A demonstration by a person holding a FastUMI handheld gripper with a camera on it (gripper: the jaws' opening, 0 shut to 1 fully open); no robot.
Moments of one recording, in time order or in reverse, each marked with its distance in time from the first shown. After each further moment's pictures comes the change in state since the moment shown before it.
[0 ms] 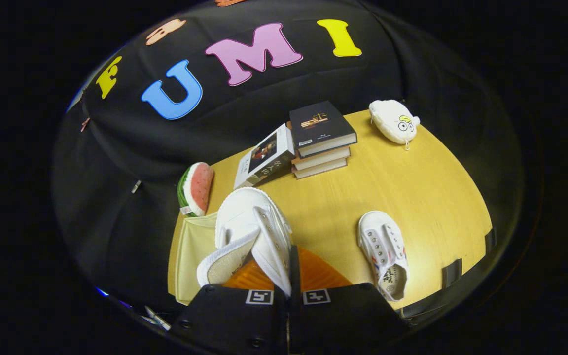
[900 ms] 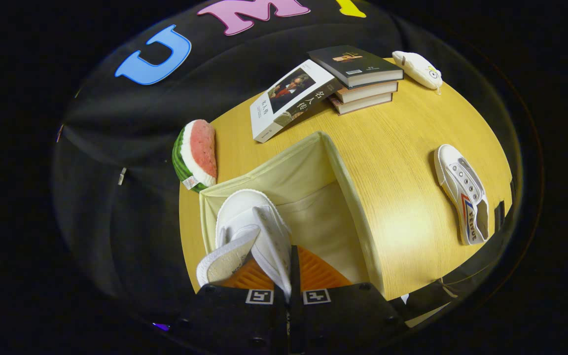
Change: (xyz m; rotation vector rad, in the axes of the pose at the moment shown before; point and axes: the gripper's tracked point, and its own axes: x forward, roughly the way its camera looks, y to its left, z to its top) arm 0.109 0.105 -0.100 0.132 0.240 -0.143
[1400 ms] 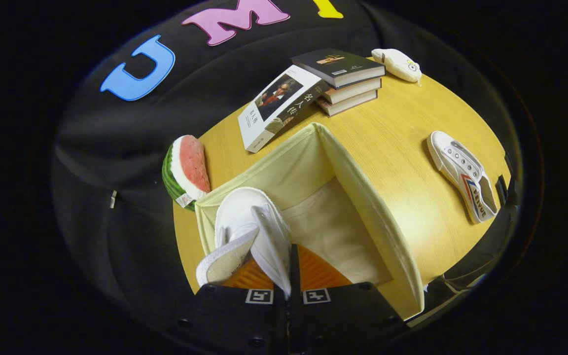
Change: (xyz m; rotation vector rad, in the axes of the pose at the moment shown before) arm 0.015 0.024 -0.001 0.099 -0.085 0.000
